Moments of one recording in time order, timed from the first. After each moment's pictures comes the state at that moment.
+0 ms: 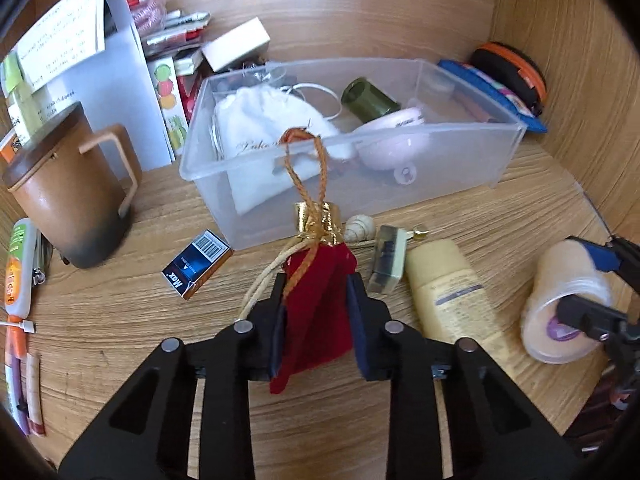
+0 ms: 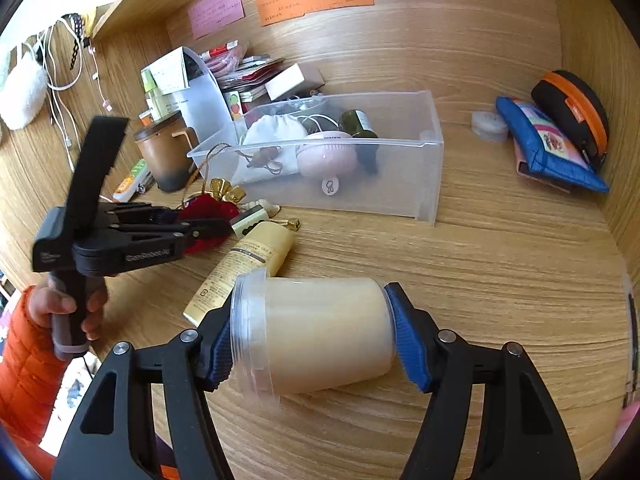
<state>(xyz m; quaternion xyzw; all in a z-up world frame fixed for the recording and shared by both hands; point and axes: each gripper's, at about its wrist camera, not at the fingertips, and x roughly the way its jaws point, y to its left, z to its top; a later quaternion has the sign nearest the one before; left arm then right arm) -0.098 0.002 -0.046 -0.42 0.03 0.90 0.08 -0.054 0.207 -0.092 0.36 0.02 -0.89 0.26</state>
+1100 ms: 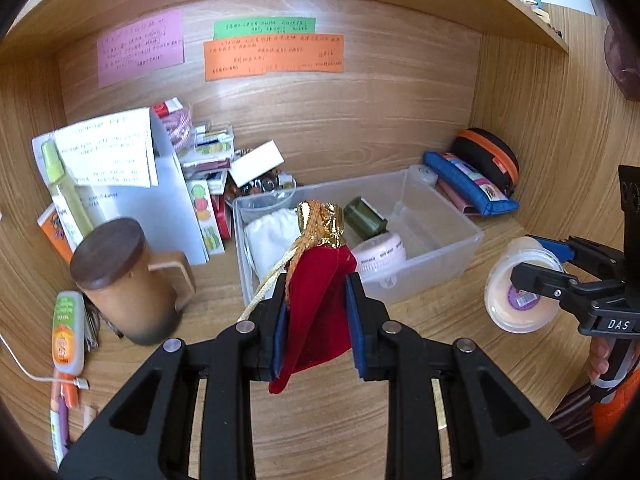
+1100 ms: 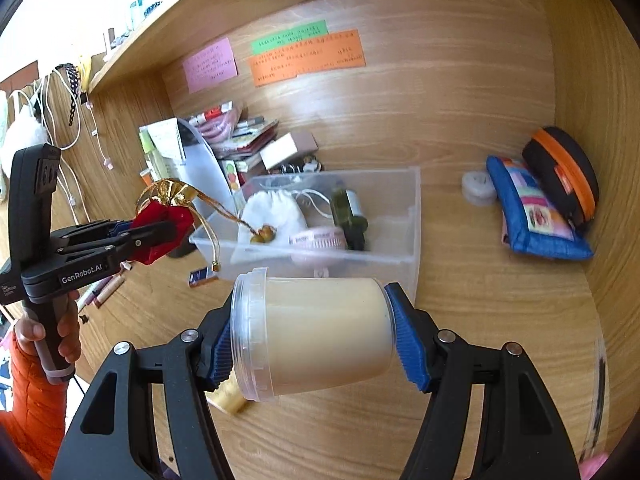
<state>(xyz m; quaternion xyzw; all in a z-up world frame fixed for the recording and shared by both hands) -0.091 -0.011 0.050 -0.32 0.02 0.94 0.09 -0.089 0.218 -0.024 0.31 -0.01 -0.91 0.27</state>
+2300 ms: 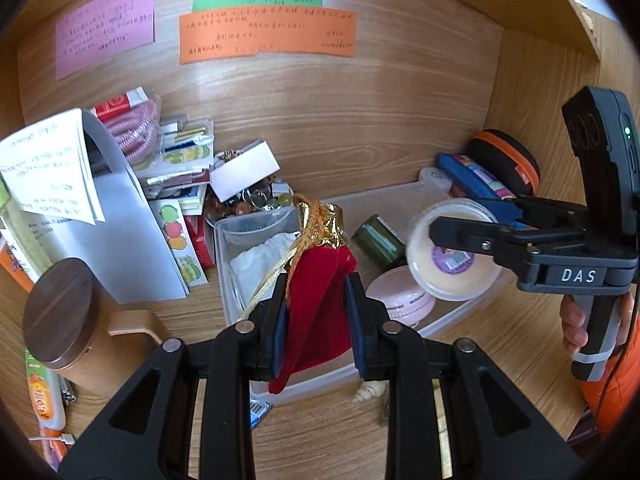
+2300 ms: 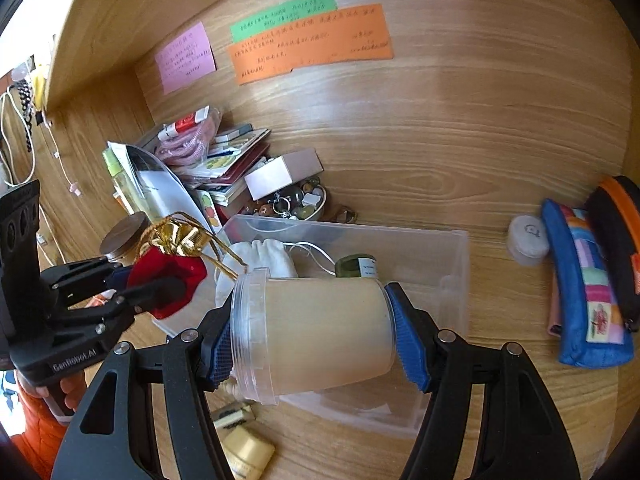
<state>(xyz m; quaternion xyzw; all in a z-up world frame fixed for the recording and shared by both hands) -0.167 -0.017 0.025 -0.35 0.01 0.93 0.12 -0.210 0.159 -0.015 0.35 0.00 -0.89 0.29</state>
